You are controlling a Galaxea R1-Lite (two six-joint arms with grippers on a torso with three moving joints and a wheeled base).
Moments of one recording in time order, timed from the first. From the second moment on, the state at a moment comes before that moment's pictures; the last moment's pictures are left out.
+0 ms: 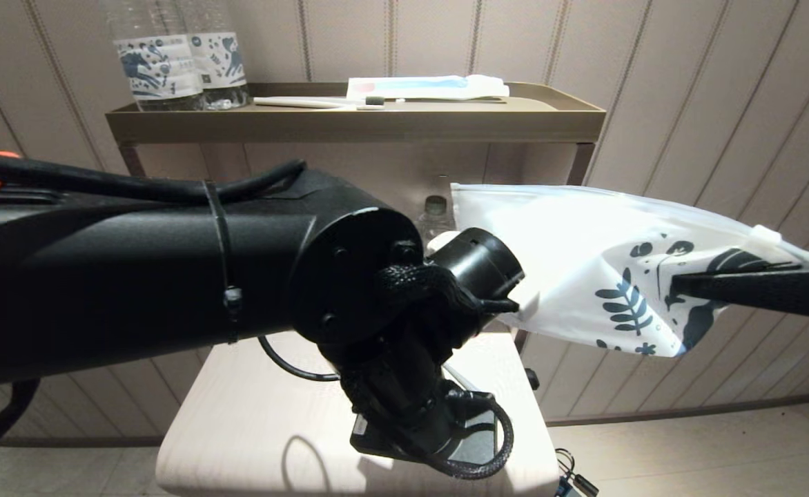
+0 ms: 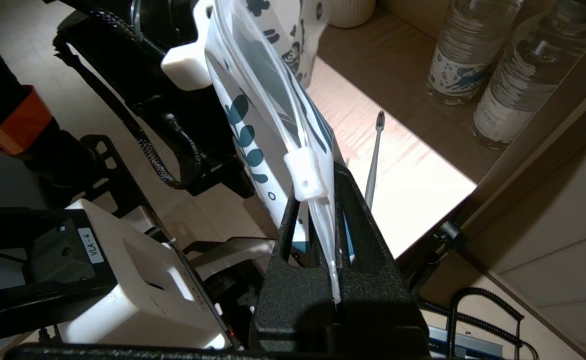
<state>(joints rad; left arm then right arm) -1.03 2.05 -1.82 0.97 -0.08 -0.72 0.36 1.12 -1.18 0.36 0.52 -0.06</state>
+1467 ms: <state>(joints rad) -1.07 2.18 -1.93 0.89 -0.07 -0.80 0.31 1.04 -1.16 0.36 0.52 -0.05</state>
